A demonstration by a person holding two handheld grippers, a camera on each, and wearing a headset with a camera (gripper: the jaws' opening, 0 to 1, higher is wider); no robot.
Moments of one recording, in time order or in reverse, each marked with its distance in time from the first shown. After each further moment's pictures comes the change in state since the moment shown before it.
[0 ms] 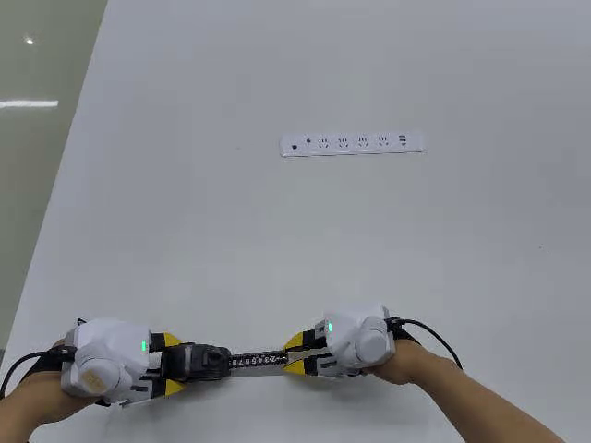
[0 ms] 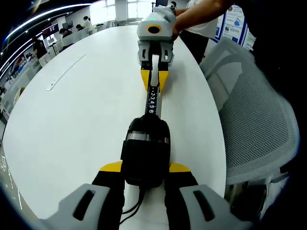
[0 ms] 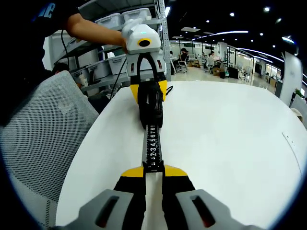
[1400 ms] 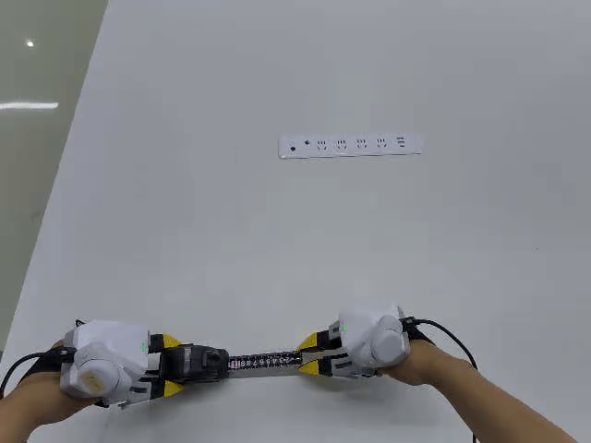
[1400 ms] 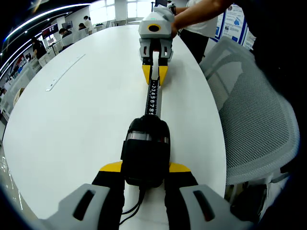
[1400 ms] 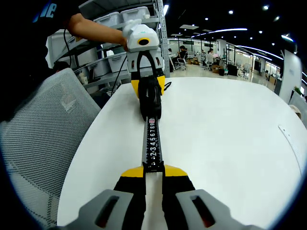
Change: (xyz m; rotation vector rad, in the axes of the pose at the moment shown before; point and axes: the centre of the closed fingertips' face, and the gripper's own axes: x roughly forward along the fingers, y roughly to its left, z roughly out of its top) left arm 0.001 0.000 0.000 0.004 0.004 0.002; right arm -0.019 -0.001 -0.016 0.009 0.026 -0.005
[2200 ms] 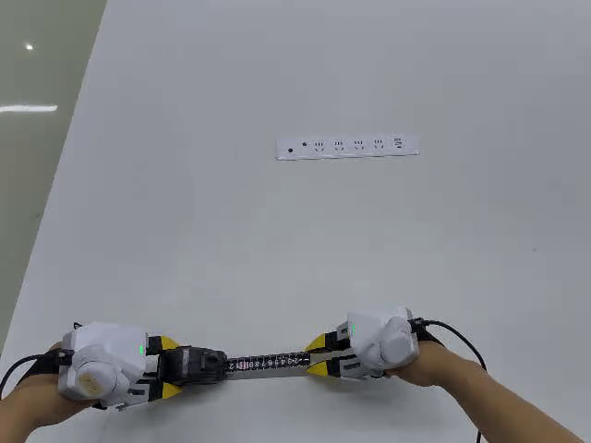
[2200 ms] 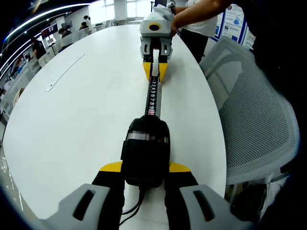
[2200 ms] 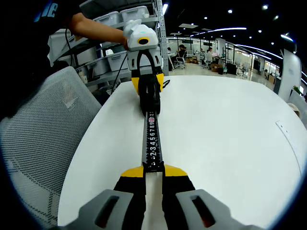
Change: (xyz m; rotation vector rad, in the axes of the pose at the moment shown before) left arm 0.000 0.000 0.001 0.003 0.004 -0.002; right arm -0.012 0.000 -0.011 0.004 0.010 -0.007
